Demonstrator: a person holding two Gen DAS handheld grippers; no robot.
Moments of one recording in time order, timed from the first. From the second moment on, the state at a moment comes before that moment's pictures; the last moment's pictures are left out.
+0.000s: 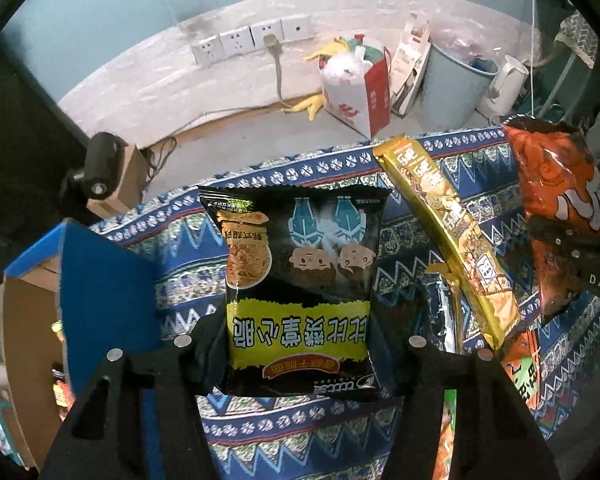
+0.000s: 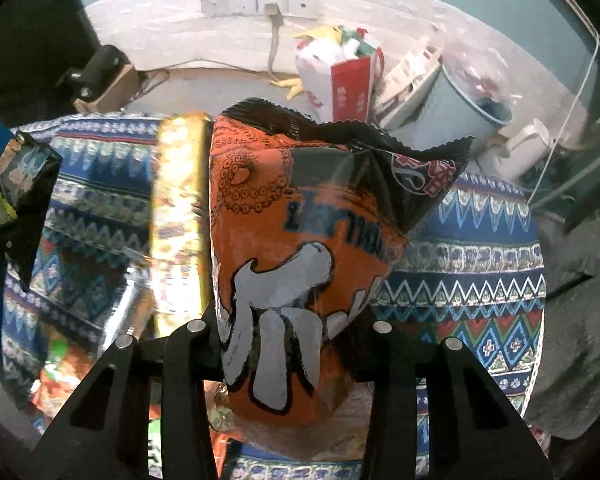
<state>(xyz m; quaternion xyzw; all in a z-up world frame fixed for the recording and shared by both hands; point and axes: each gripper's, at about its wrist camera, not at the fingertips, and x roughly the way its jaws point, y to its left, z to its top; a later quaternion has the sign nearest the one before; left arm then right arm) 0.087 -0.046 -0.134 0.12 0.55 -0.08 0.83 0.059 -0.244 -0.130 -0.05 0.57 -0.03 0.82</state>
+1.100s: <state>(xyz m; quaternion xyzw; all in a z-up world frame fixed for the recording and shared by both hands) 0.037 0.017 -0.060 0.11 0.48 -0.07 0.87 0.049 -0.142 -0.065 -0.08 0.51 0.06 0.85</state>
